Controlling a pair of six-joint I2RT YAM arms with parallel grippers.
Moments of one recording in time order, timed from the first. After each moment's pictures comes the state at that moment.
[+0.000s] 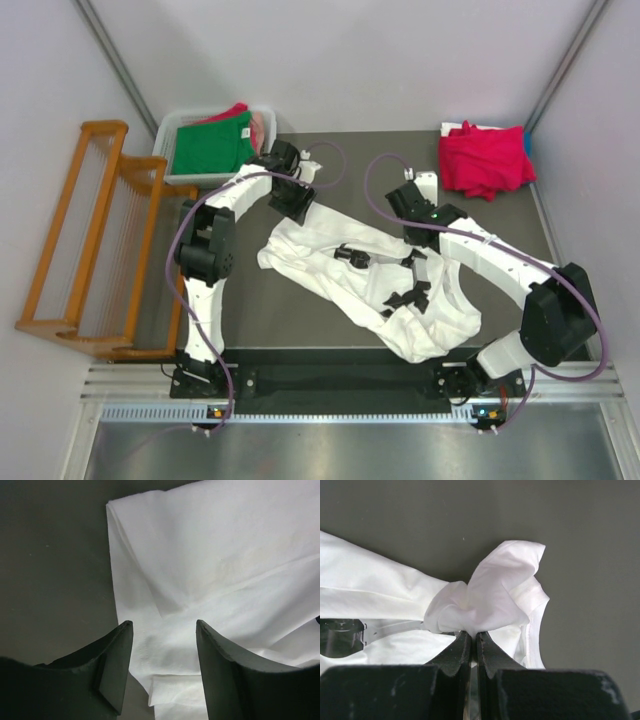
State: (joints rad) left arm -0.33 2.15 1.76 -0.78 0.22 0.28; right arm 0.60 1.47 1.12 -0.67 0.61 0.46
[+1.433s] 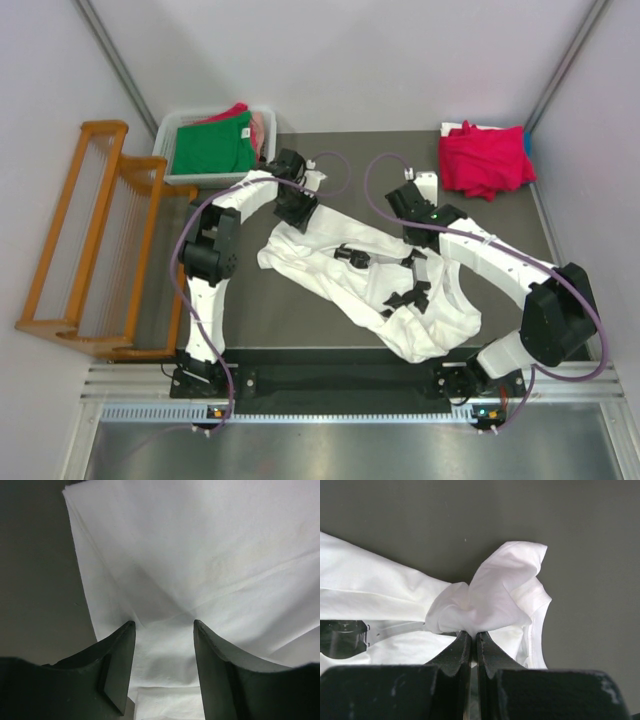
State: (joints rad) left arm -0.36 2.17 1.70 -0.76 0.20 0.28; right arm 0.60 1.47 1.12 -0.66 0.61 0.47
